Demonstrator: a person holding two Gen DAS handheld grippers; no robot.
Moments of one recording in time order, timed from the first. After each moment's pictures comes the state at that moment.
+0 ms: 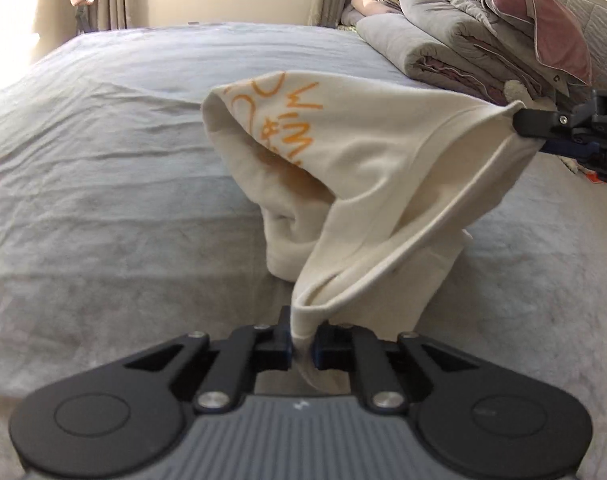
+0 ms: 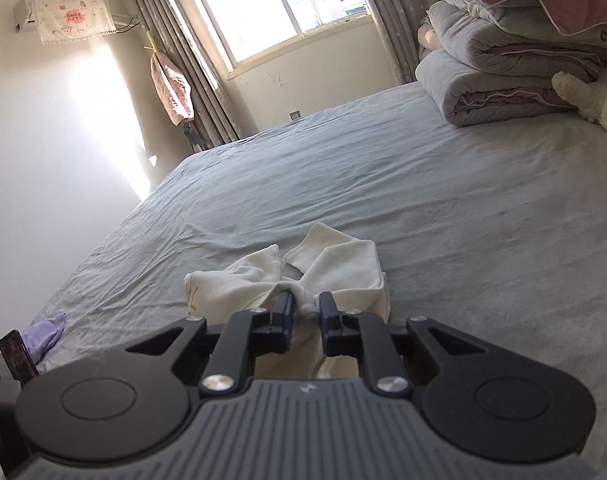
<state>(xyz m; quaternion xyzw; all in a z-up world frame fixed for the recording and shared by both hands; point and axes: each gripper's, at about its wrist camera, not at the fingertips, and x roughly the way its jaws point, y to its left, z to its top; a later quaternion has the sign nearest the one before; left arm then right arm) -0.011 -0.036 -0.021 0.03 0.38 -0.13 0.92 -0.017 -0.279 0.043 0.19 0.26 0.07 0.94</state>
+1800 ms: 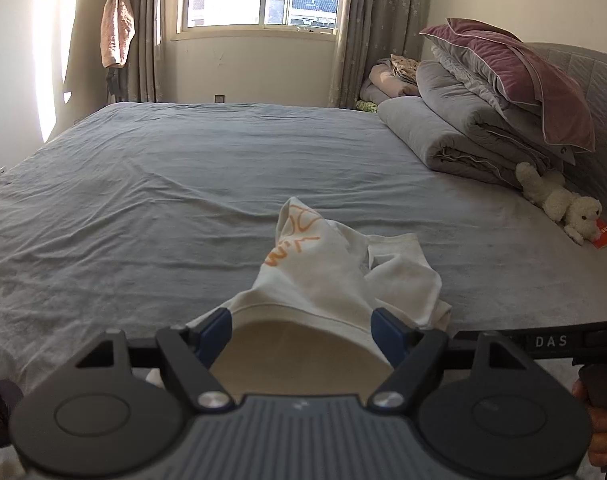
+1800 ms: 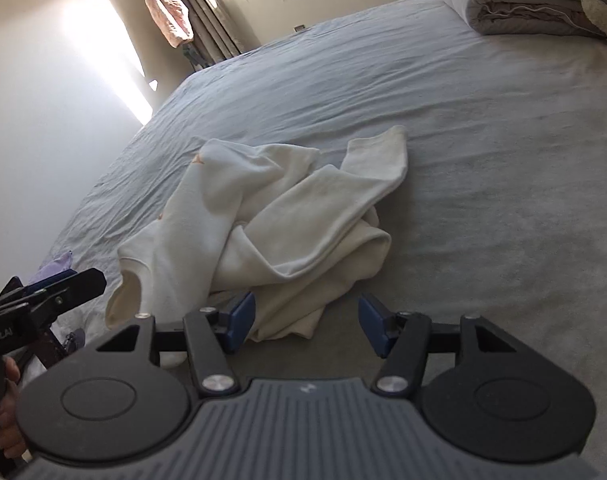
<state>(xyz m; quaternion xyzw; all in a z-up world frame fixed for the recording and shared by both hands) -0.008 -0.013 0.053 0.01 0.32 -0.13 0.94 0.006 -0.249 0.009 0.20 0.39 0.09 0.89</state>
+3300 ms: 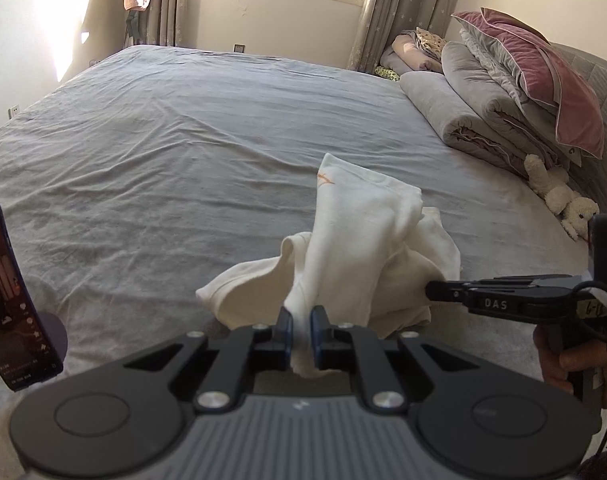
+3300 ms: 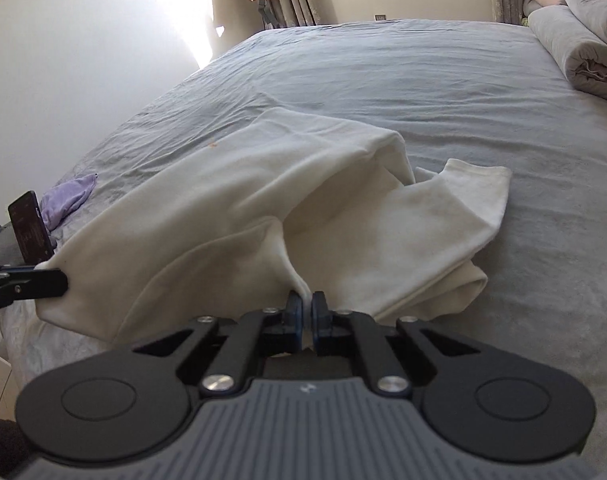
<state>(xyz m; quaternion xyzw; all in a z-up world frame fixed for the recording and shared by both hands) -0.043 0.071 0.071 -0.04 0.39 -0.12 0.91 0.019 -0.193 0.028 0.08 0.39 0.19 0.90</state>
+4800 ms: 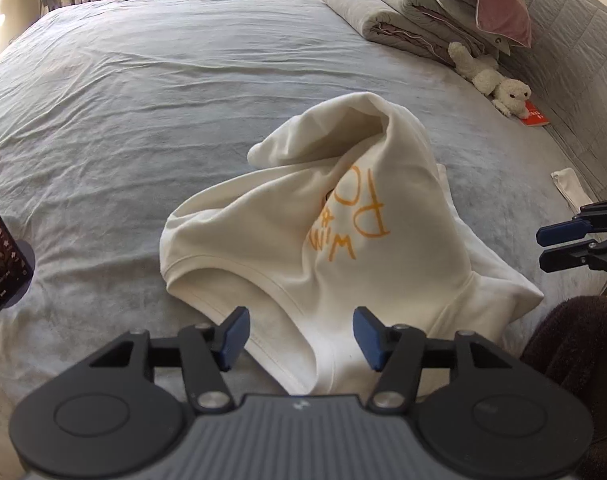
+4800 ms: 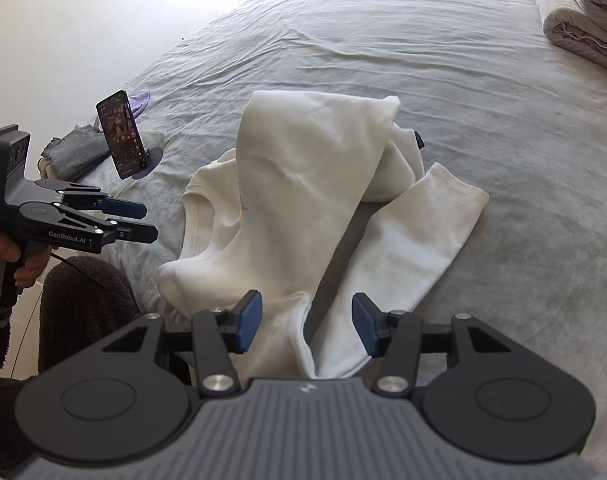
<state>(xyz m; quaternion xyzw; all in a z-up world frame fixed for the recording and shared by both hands) -0.116 0.072 0.049 0.01 0.48 -0.22 0.85 -0.135 -0.241 0.083 0.04 0.48 0.22 0.85</state>
